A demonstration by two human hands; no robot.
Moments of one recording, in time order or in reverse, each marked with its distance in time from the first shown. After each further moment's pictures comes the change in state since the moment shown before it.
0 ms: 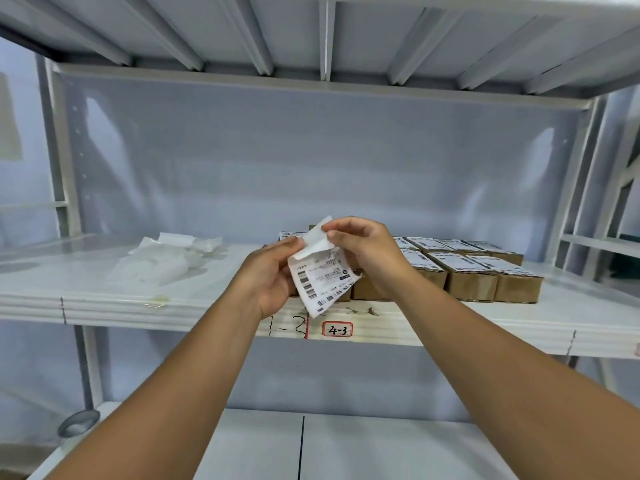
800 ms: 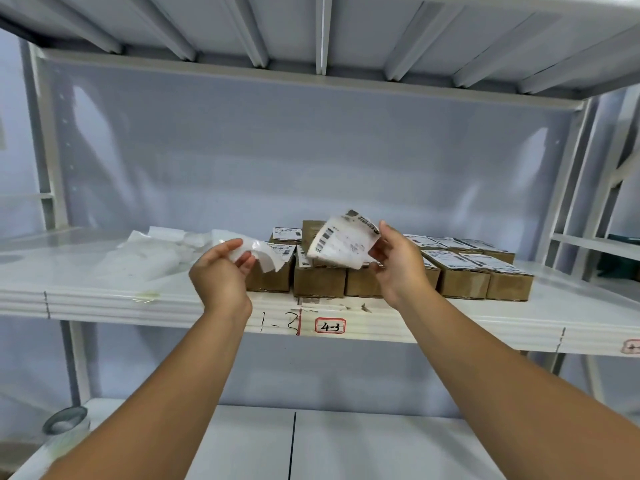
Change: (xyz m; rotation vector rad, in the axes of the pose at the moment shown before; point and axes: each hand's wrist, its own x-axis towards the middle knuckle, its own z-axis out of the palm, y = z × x) left_hand 0.015 -0.011 -0.026 -0.160 0.621 0.434; right_hand -0.003 0.022 -0.024 0.434 0.437 0.252
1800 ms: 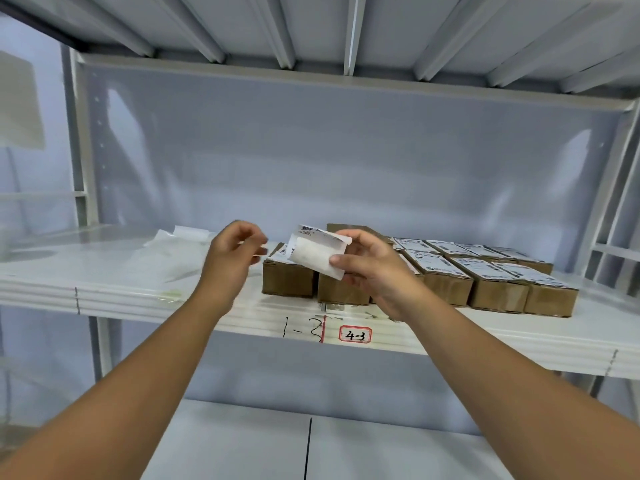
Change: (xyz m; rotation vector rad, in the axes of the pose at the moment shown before) left_hand 0.036 0.026 -0.025 0.581 -0.511 0.315; right_hand -0.008 0.020 0.033 -0.321 -0.550 -0.088
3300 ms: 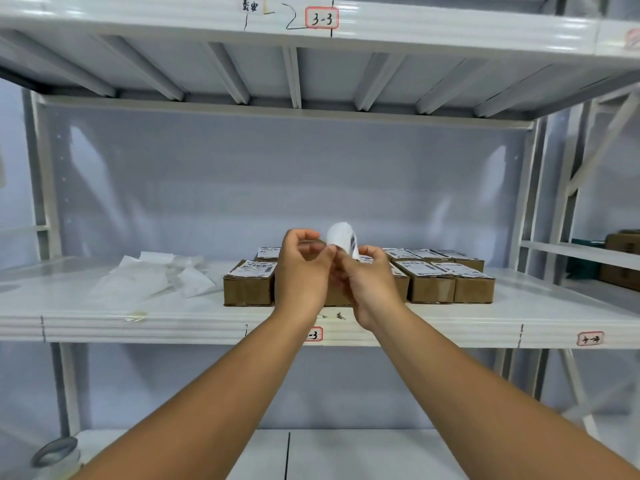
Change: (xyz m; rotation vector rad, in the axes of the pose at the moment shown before) left_hand -0.086 0.076 0.130 -0.107 -0.019 -0.023; right_hand -0.067 -0.034 -0.011 0.318 0.473 0.016
